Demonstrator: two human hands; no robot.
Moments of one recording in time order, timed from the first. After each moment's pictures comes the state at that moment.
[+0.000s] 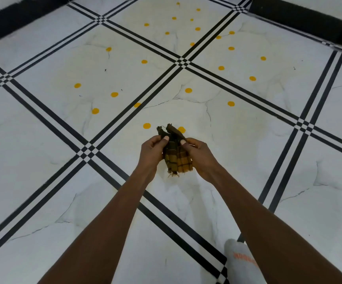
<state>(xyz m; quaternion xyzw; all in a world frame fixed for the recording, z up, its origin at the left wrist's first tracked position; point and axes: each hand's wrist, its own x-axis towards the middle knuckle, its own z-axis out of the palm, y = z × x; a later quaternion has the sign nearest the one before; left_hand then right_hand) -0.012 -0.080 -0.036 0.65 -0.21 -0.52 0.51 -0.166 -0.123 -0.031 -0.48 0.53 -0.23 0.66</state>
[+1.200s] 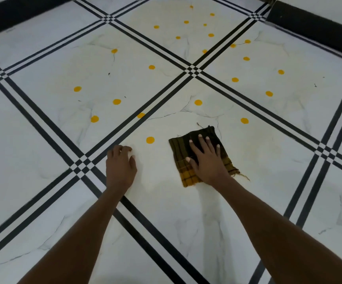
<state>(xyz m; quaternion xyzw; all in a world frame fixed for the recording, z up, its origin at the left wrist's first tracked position) 0.100 -0.089 -0.119 0.85 -0.49 -0.11 0.19 -0.167 -0.209 -0.118 -0.85 0.49 0.03 0.19</state>
